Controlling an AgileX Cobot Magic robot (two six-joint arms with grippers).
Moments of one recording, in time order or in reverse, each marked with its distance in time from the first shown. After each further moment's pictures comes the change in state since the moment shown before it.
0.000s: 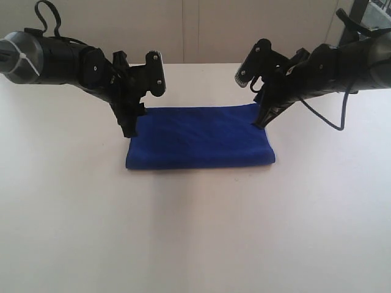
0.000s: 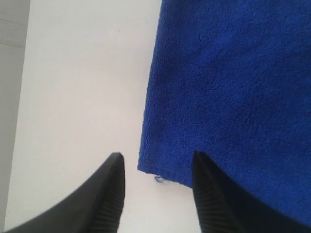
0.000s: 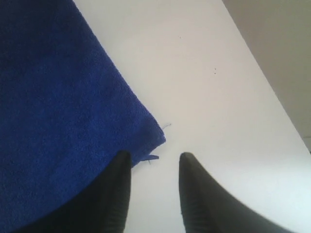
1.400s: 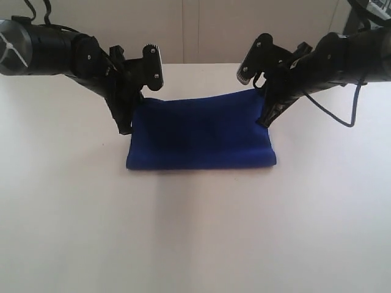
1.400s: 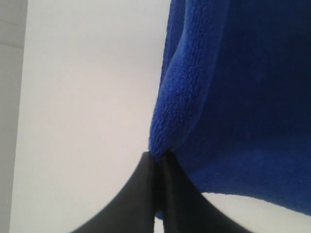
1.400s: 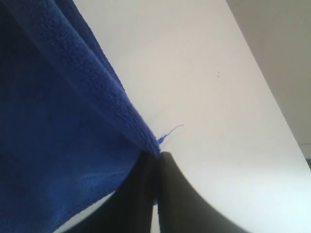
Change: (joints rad) left arm 0.000 -0.053 0.004 -0.003 0.080 0.013; right arm 0.002 -0.056 0.004 0.000 0.079 -0.060
